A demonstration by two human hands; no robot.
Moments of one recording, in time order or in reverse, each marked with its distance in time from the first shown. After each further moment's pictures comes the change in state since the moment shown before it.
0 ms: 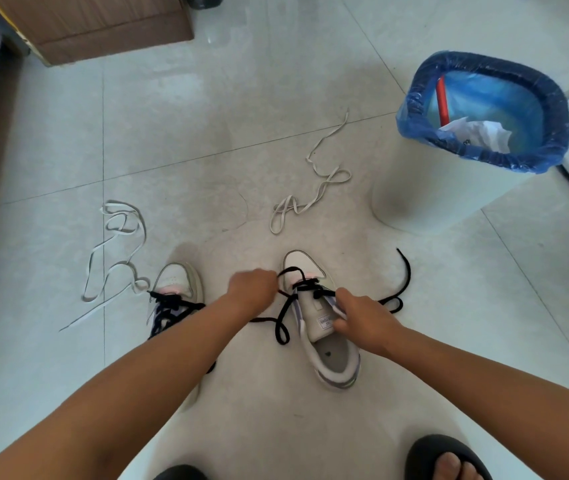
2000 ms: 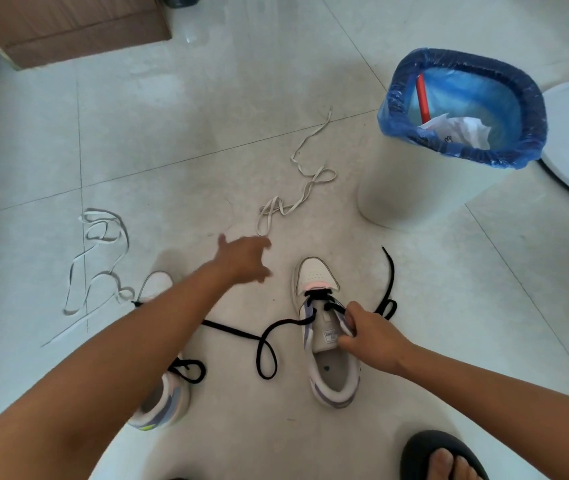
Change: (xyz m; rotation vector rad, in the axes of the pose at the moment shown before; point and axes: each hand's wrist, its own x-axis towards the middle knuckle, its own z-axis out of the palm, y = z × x) left_hand 0.013 0.001 -0.053 -0.196 -0.024 0.108; right_hand -0.024 0.021 0.009 0.210 -0.015 0.119
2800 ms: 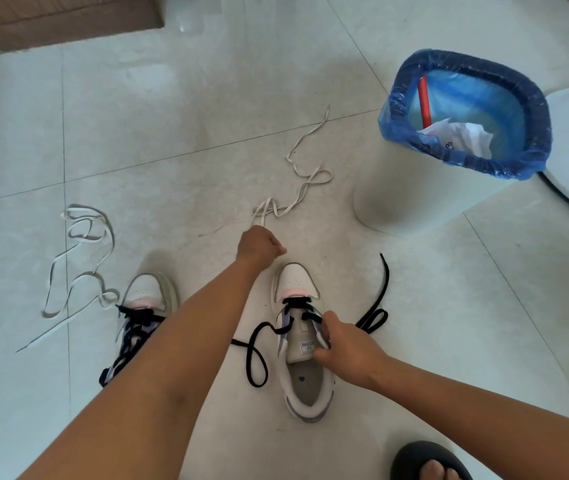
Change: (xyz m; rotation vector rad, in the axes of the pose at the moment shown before) left_hand 0.064 0.021 0.024 -0.569 0.214 -0.214; right_hand 0.006 -0.023 0.011 -0.042 -0.057 -0.031
